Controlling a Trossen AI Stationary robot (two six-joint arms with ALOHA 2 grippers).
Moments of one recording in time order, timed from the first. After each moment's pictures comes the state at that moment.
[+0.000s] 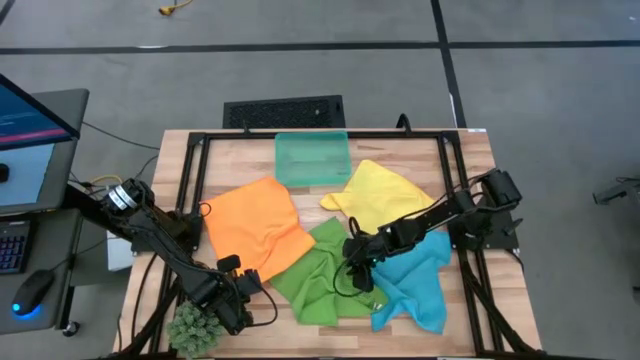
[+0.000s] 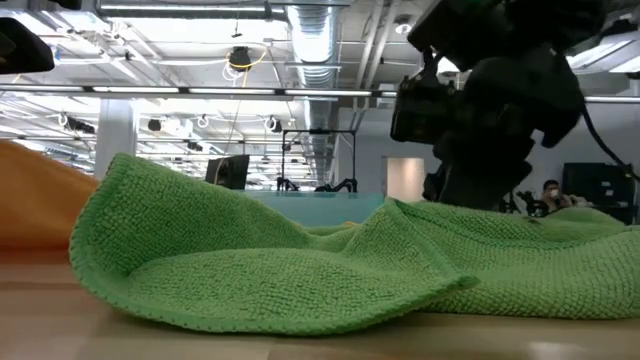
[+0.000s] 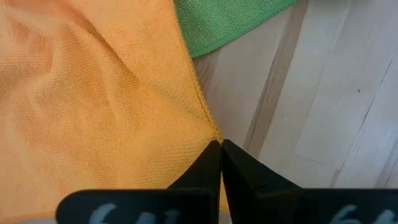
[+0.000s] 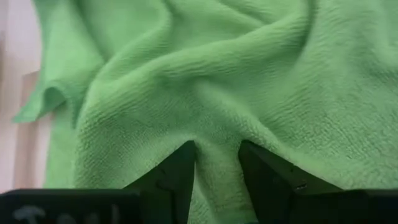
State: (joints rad) left arm -0.80 1.64 1.12 -0.93 -0.24 -1.12; right arm 0.27 1.79 0.82 -0.01 -0.10 0.45
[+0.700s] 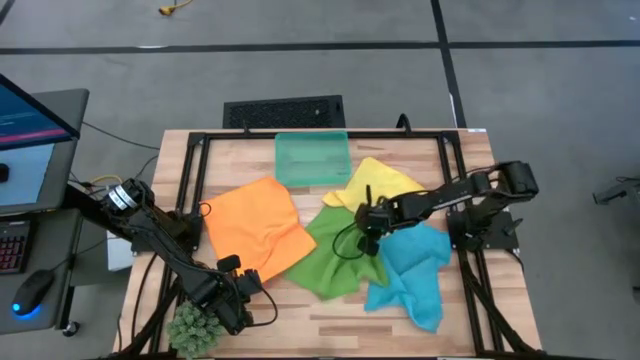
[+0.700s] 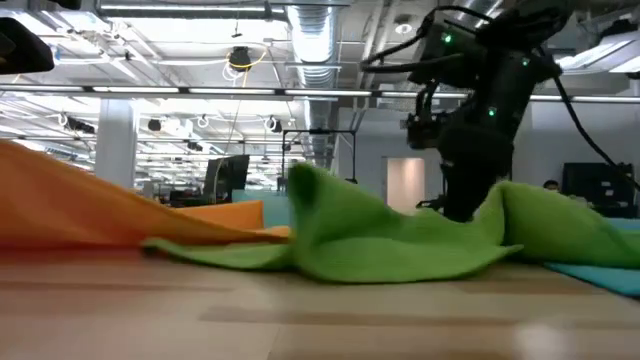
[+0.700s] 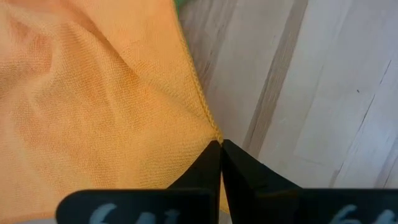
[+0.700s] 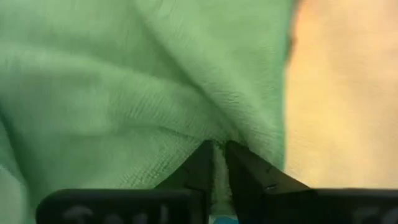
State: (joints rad) left arm -0.80 1.64 1.12 -0.93 -0.24 -1.12; right arm 0.08 1.60 0.80 -0.42 0.15 0.45
